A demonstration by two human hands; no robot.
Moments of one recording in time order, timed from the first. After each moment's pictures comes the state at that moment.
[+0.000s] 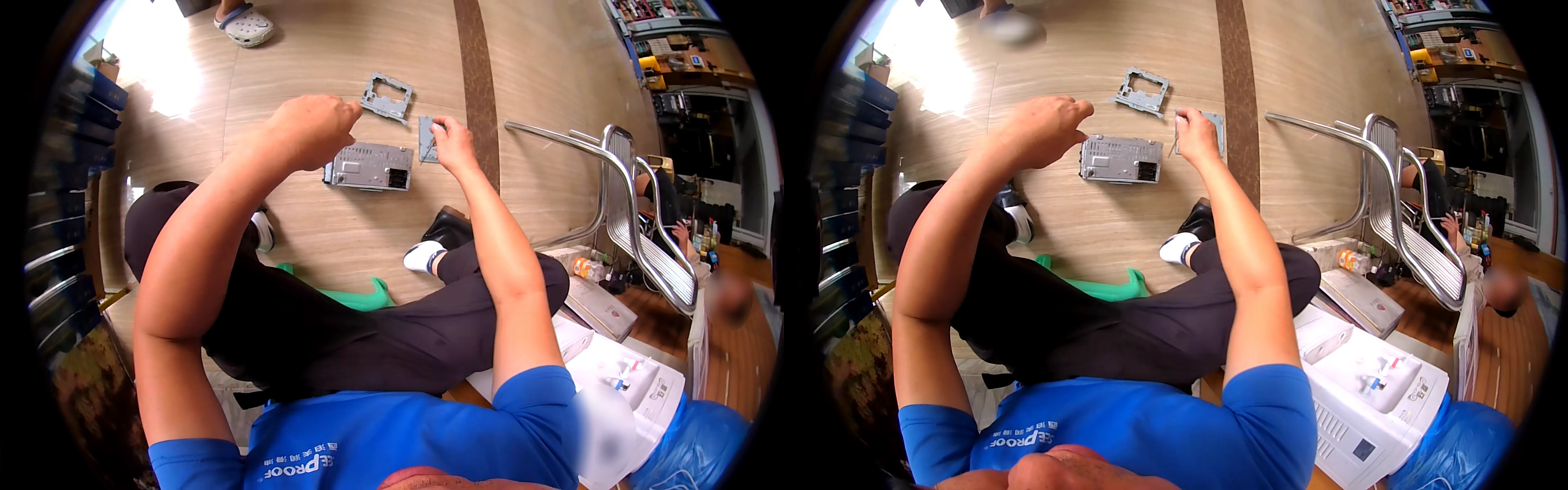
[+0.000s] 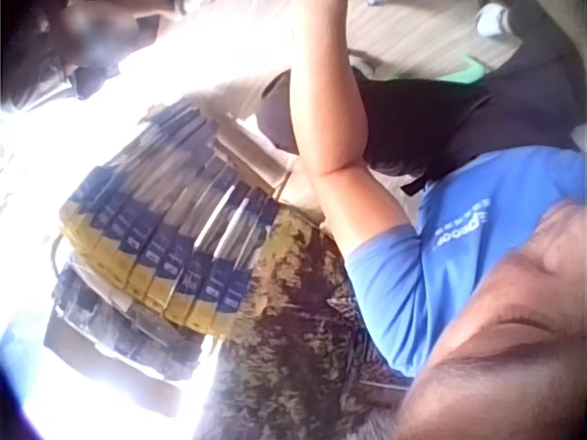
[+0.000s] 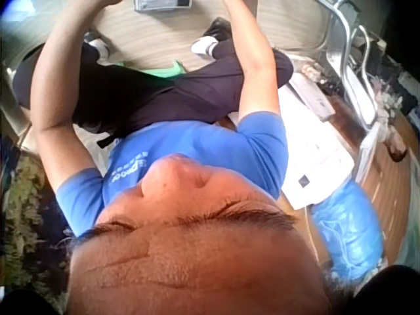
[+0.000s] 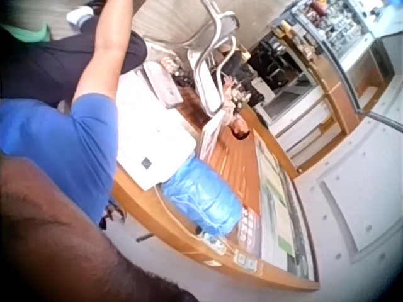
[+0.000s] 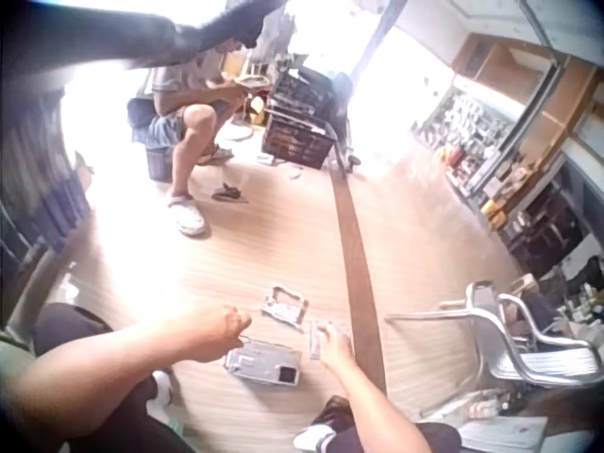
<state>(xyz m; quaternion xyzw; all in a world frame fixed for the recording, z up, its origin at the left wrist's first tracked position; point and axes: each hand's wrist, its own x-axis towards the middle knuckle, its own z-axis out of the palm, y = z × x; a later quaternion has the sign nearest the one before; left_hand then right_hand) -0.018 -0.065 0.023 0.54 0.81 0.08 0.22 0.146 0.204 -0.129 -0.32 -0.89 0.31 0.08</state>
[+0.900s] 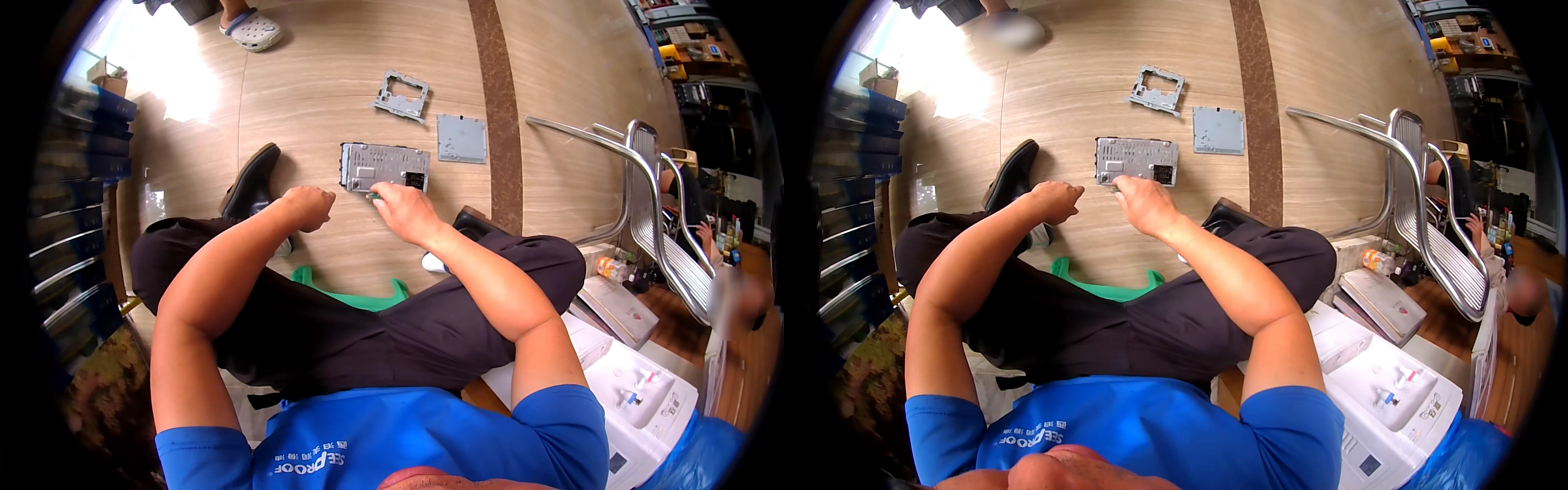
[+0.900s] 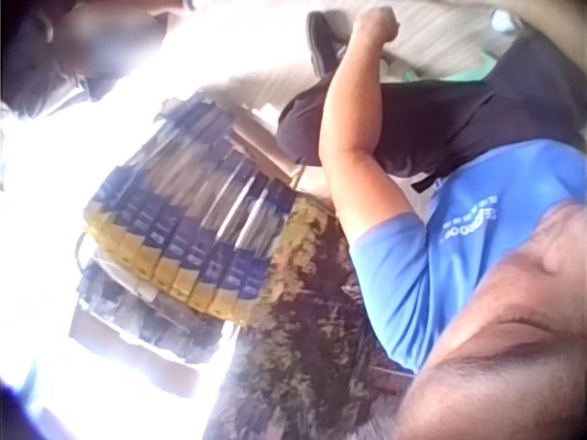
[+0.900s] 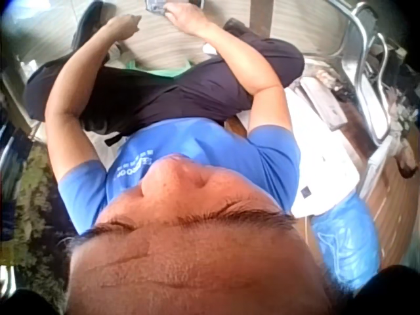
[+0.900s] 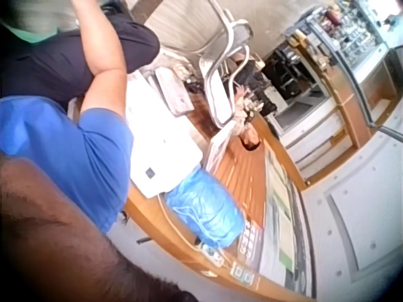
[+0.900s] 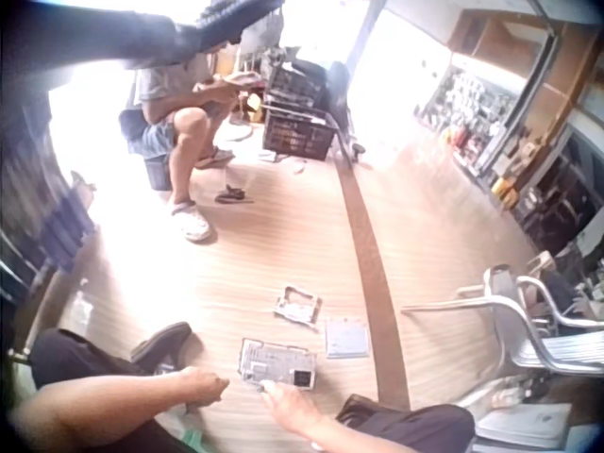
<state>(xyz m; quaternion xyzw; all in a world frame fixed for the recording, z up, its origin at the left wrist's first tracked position) 0.013 -0.105 -0.131 0.52 0.72 -0.12 0.43 0.176 0.062 -0.108 -0.10 -0.93 0.36 -0.01</state>
